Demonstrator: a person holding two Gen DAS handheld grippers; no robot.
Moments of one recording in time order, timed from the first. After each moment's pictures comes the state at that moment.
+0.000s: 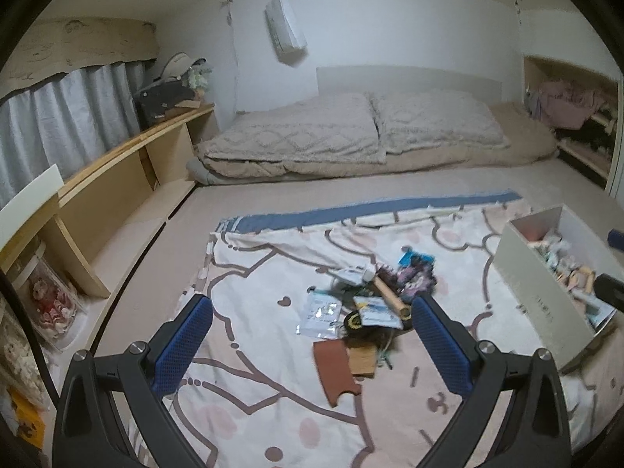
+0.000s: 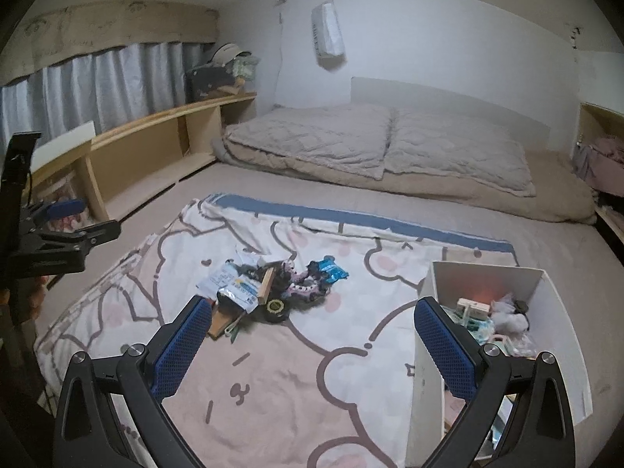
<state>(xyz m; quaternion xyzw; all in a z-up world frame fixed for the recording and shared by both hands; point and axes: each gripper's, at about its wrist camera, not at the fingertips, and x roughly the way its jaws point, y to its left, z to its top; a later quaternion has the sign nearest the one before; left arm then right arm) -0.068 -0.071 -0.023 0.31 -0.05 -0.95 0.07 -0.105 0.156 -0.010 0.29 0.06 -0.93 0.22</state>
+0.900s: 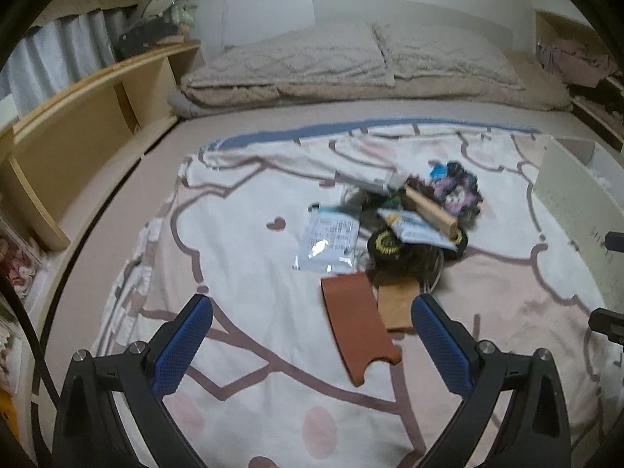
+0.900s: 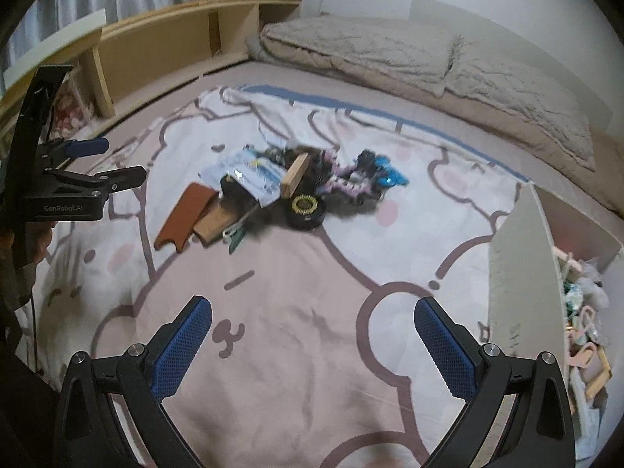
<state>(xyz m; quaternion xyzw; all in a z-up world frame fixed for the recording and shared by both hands) -0.112 -0.101 -0.162 0.40 -0.05 -0.91 0.07 -0.145 0.102 -0.144 0.41 0.14 -0.86 0.27</state>
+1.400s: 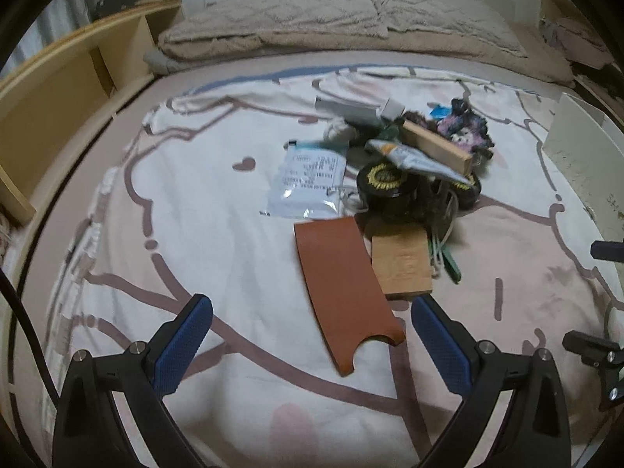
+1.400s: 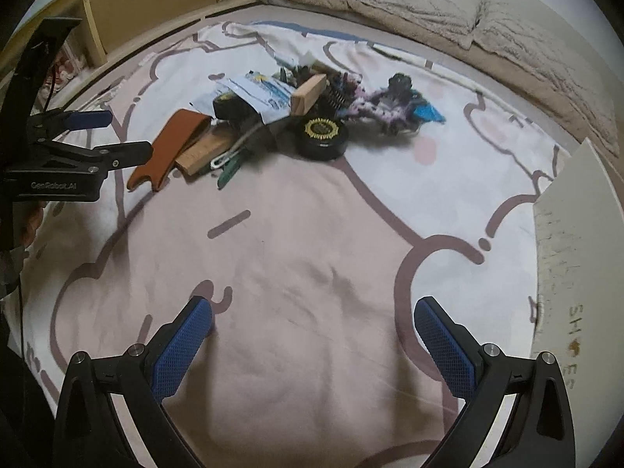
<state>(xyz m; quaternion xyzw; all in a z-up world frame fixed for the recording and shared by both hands) -0.135 -0.098 -0.221 0.47 -0.03 -0.88 0.05 -0.157 0.082 -0.205 0.48 0.17 -0.82 0.27</state>
